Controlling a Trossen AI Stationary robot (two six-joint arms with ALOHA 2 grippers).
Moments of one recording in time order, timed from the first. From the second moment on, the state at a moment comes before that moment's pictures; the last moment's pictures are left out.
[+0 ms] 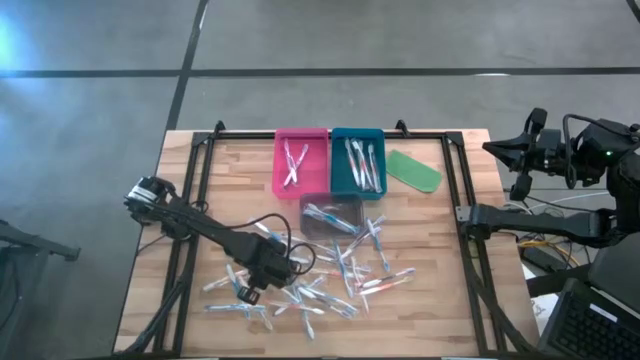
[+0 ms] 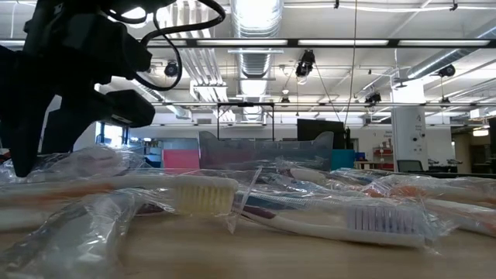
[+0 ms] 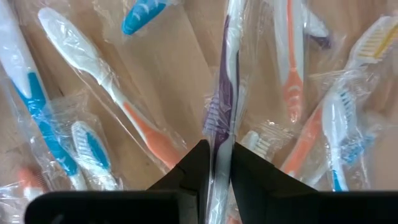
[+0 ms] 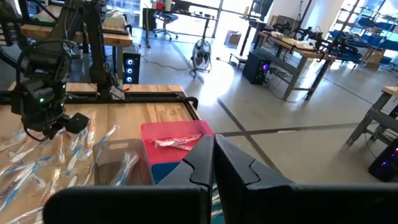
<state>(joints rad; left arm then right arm) -0.41 1.68 1.06 -0.77 0.18 -0.01 -0.34 0.56 1.43 -1.07 0.03 -0.18</state>
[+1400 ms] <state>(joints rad) -0.41 1.68 1.06 -0.75 0.19 -0.09 -0.34 0.56 1.43 -1.07 0.03 -0.18</state>
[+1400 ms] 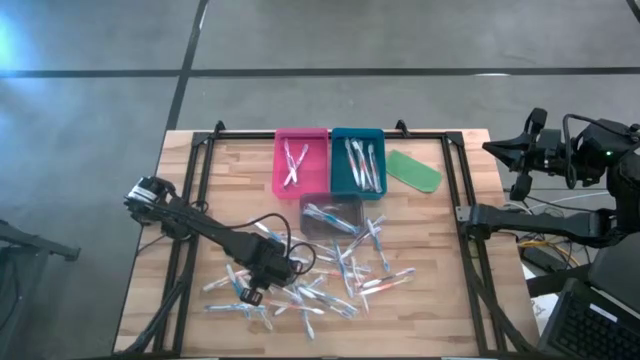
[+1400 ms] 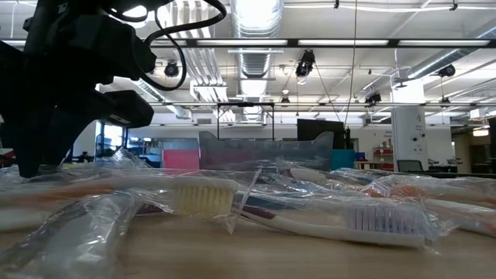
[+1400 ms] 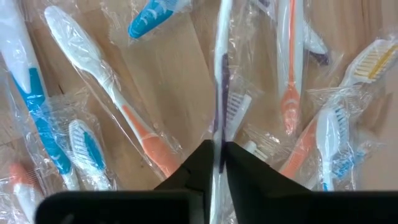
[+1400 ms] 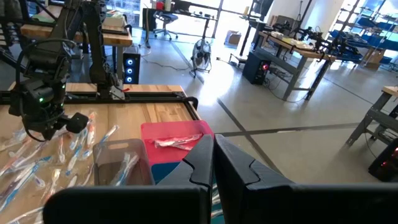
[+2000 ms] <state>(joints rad) -0.41 1.68 1.25 -0.93 0.19 -0.08 -0.34 0.56 1.43 -1.07 0.03 -0.18</state>
